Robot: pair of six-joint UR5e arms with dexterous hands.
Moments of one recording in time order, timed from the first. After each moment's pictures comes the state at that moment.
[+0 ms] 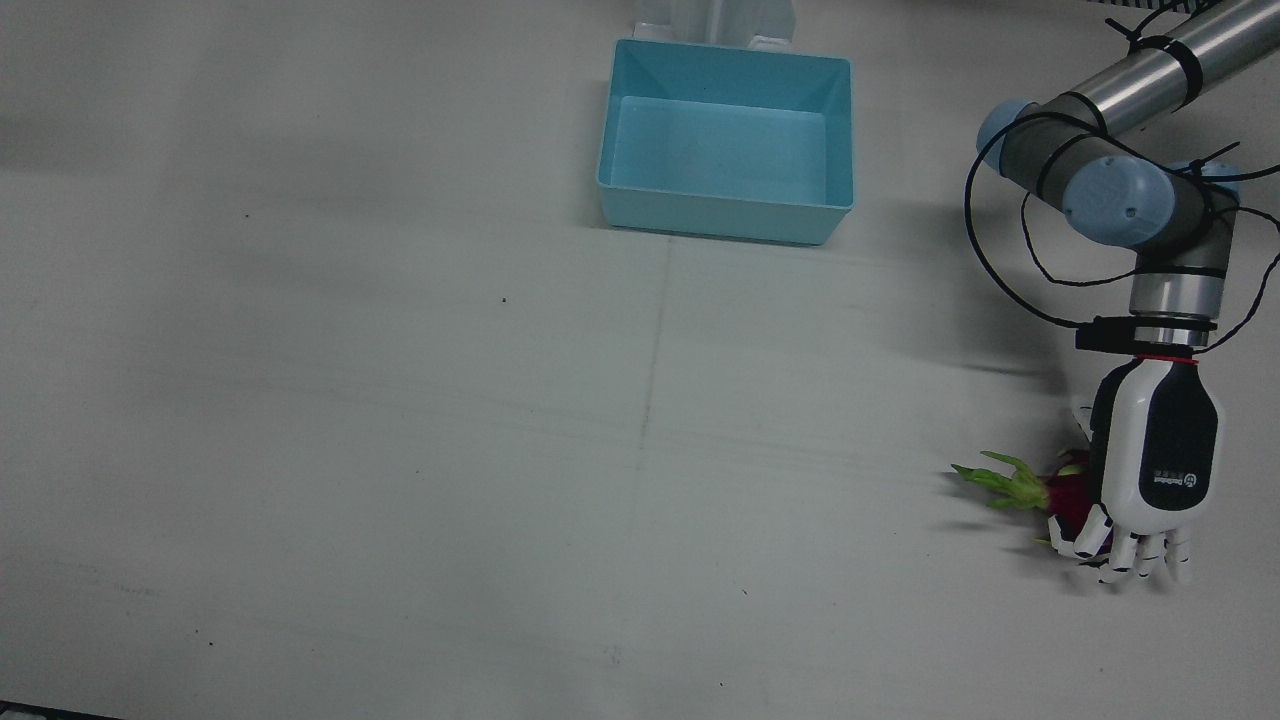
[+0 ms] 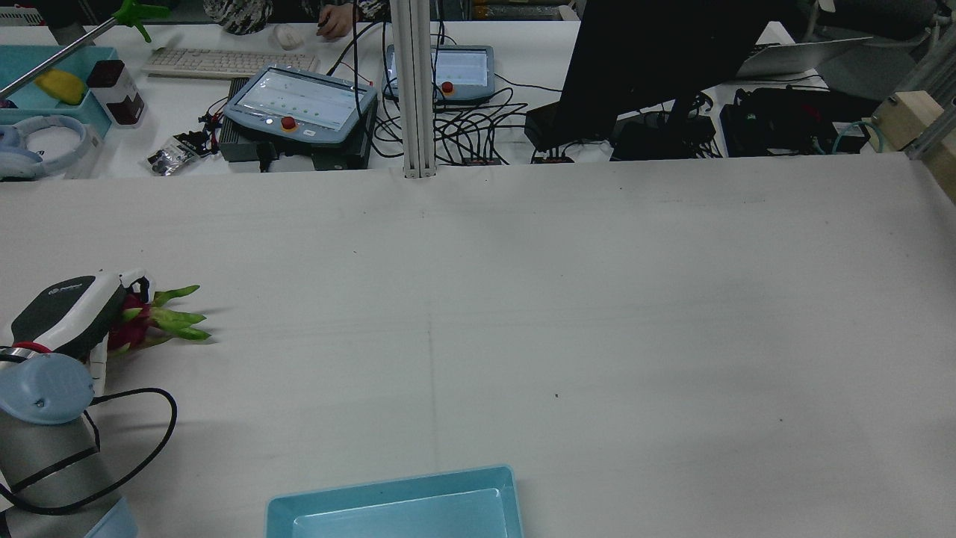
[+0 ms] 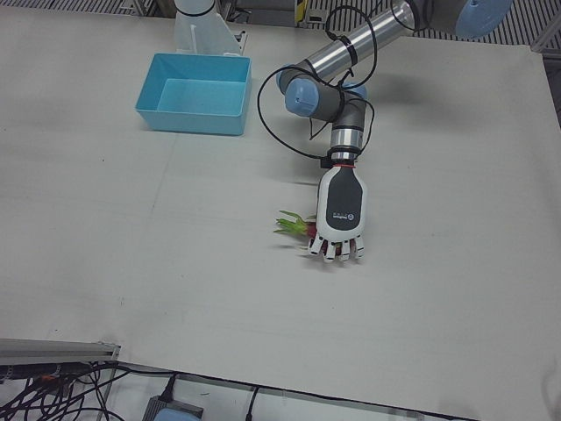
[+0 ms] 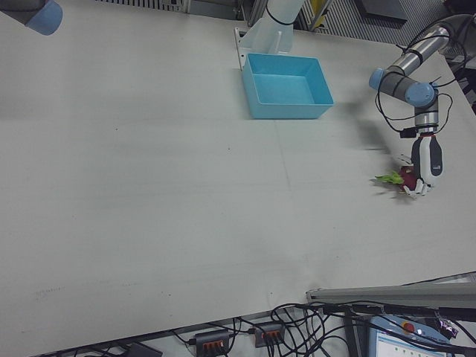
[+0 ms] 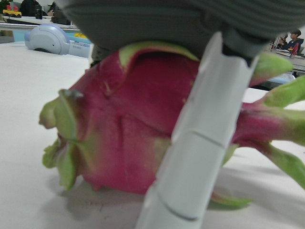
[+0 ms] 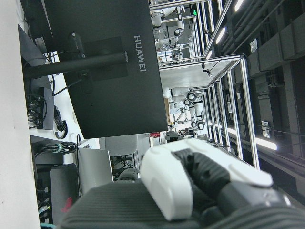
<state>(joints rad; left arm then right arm) -0.67 -1.88 -1.65 0.78 0.98 1.12 1.49 -1.65 1.69 -3.22 -1.55 0.16</state>
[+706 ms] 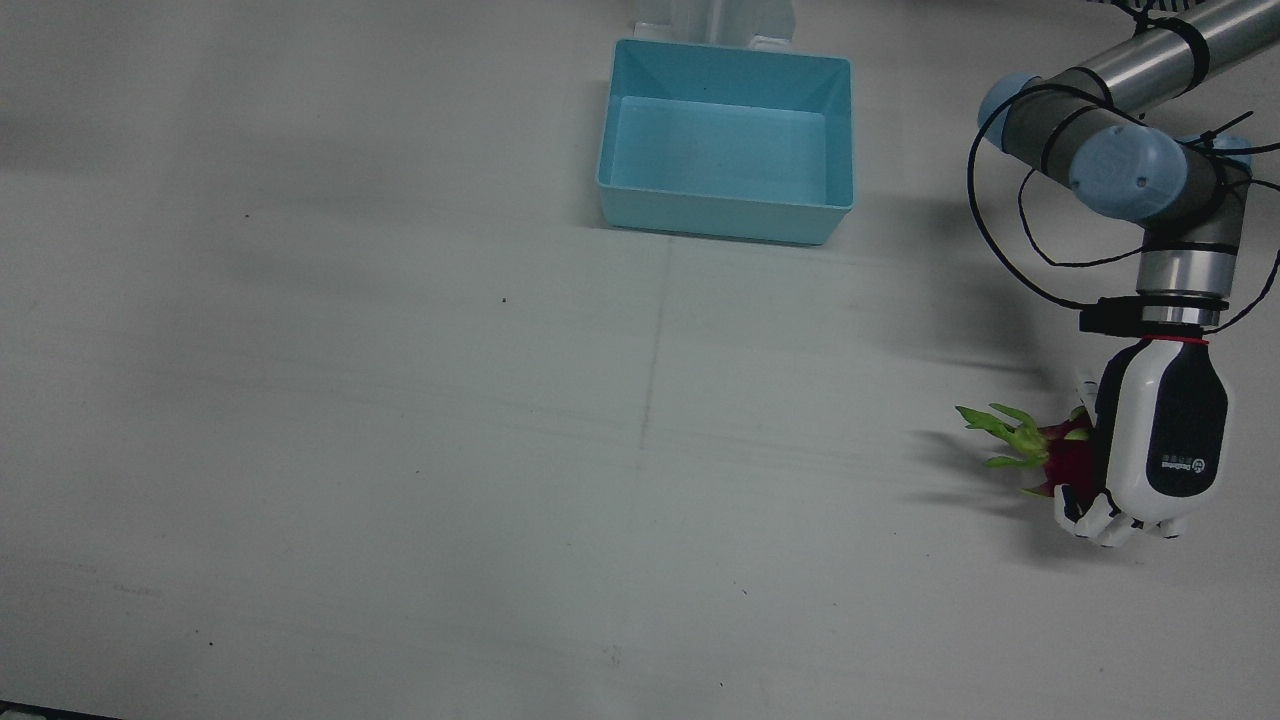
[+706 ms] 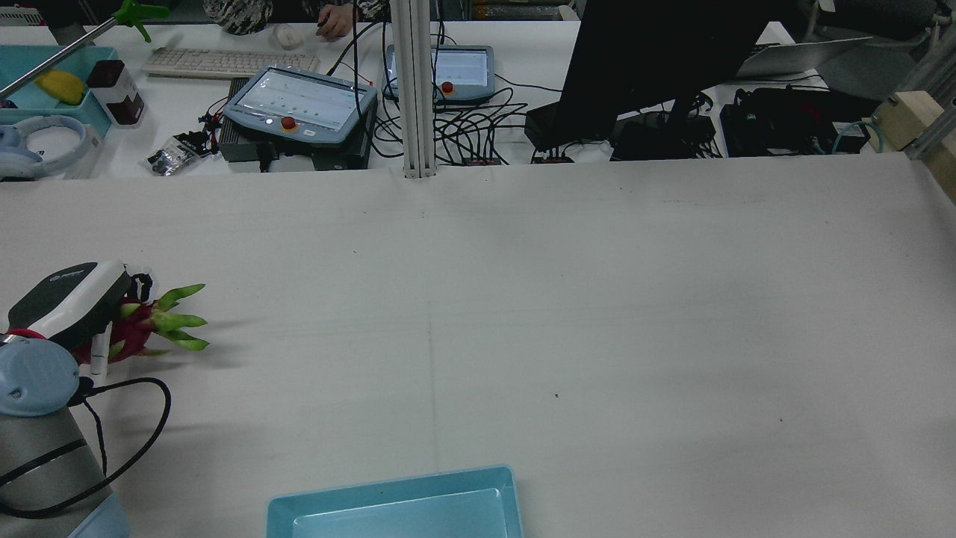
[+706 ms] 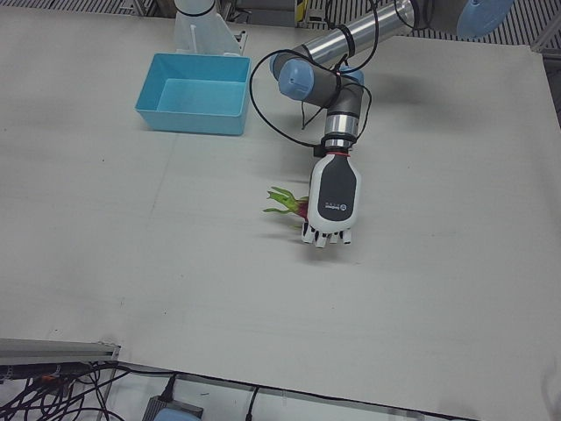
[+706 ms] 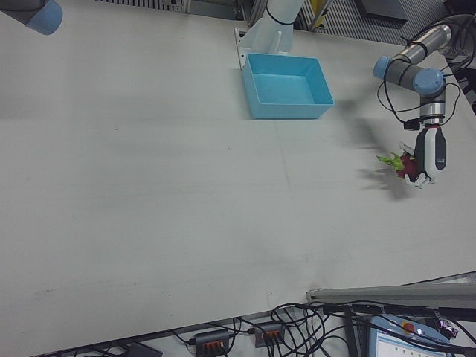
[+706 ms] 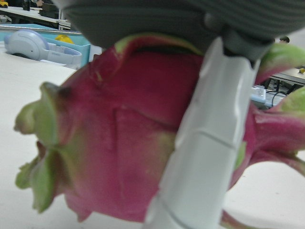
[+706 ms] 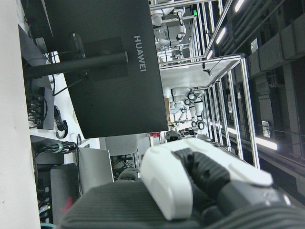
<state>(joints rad) -0.69 -1.89 -1.78 0.86 1.03 1.11 1.49 -1.65 1.69 -3.22 -1.55 0.16</state>
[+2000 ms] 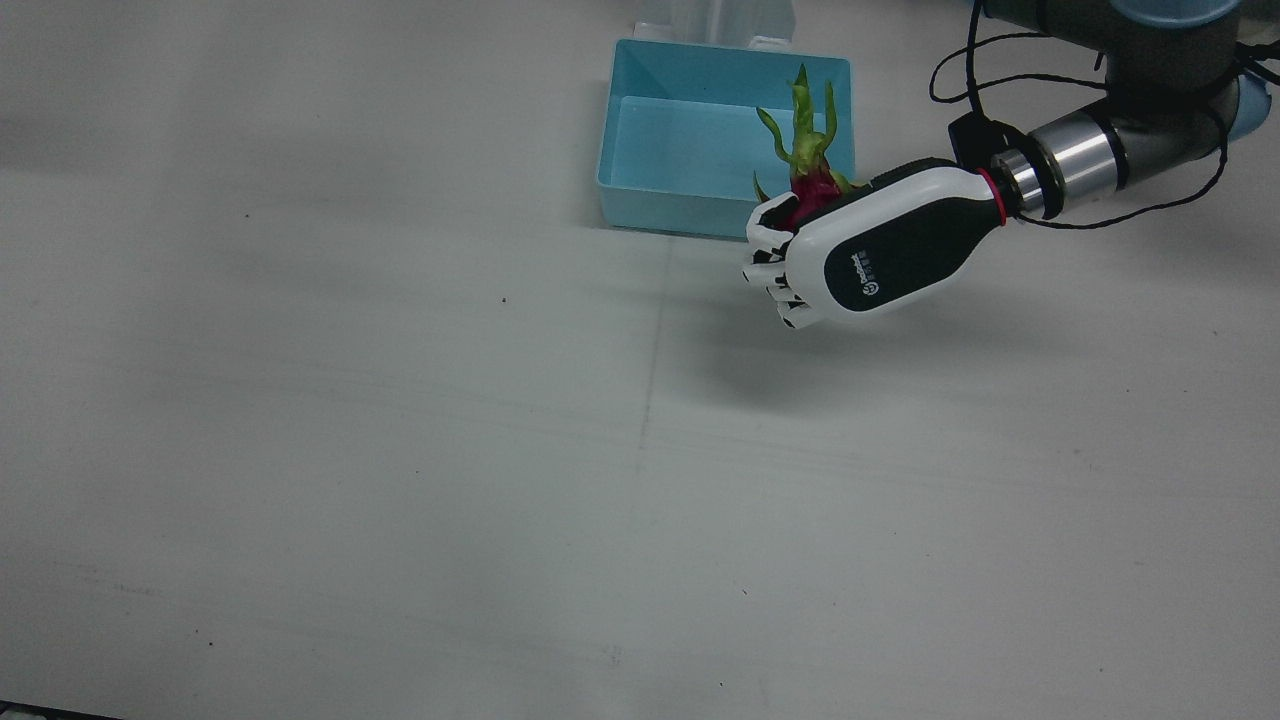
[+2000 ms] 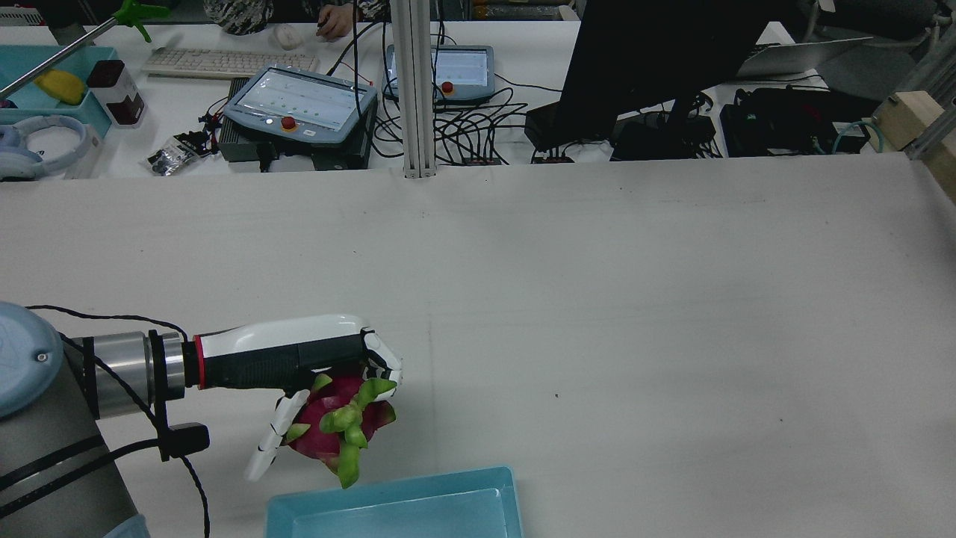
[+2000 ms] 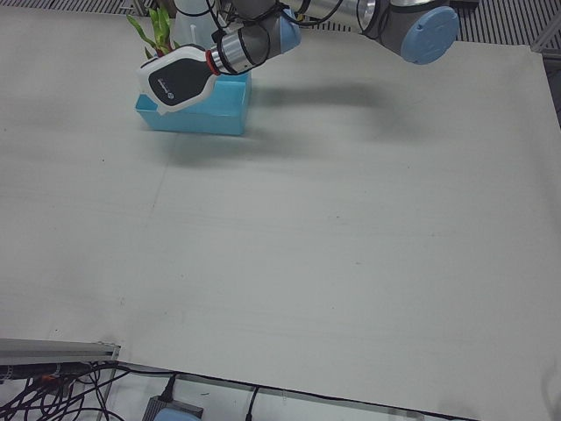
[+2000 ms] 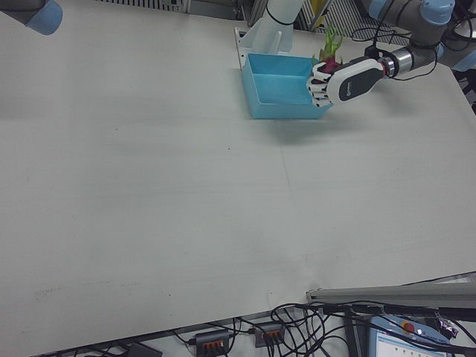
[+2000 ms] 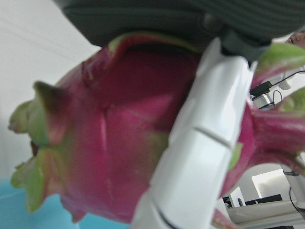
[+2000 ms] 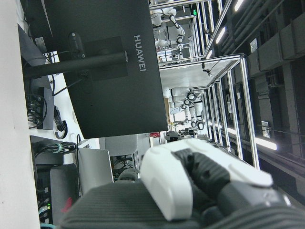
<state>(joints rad) -0.57 -2.14 -2.11 0.70 1.87 0.89 1.49 -1.65 1.69 -3.22 -1.55 0.16</state>
